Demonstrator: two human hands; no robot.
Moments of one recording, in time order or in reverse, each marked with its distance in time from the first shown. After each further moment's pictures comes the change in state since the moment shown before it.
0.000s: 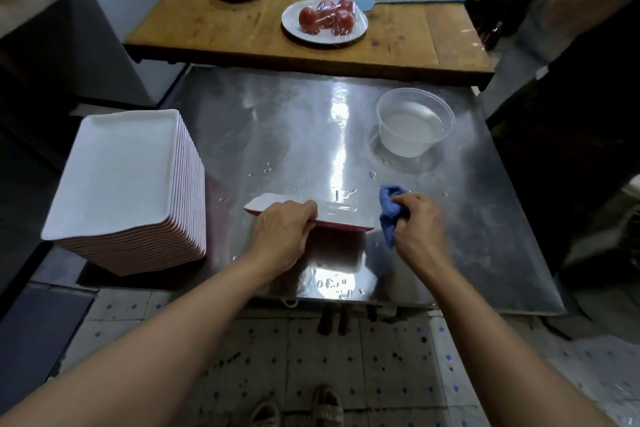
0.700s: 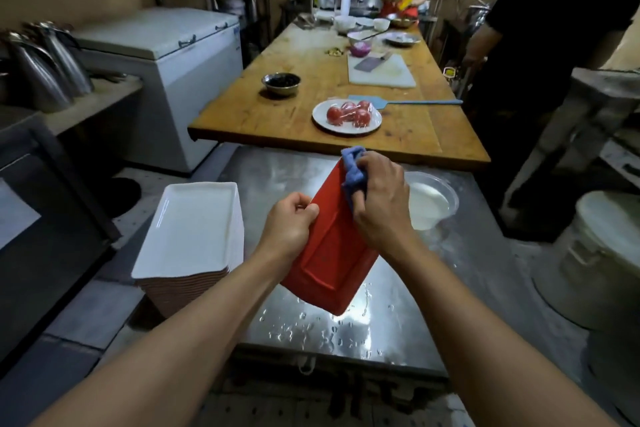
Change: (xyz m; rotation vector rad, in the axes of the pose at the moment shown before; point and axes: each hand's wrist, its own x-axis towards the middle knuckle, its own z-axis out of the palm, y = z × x) left_hand 0.024 0.031 -0.131 -0.948 0.273 -0.486; right_hand 0.015 -0.166 -0.041 0.007 0.247 -0.503
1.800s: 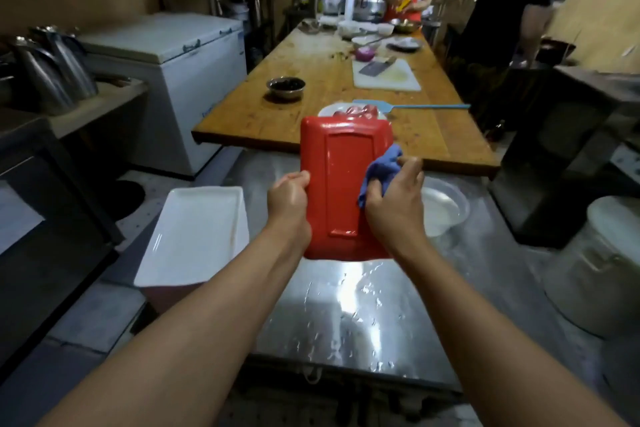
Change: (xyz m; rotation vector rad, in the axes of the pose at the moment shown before) left_hand 0.035 0.025 0.007 -0.635 0.221 -0.338; right_hand 0.007 -0.005 0.009 0.193 0.067 0.337
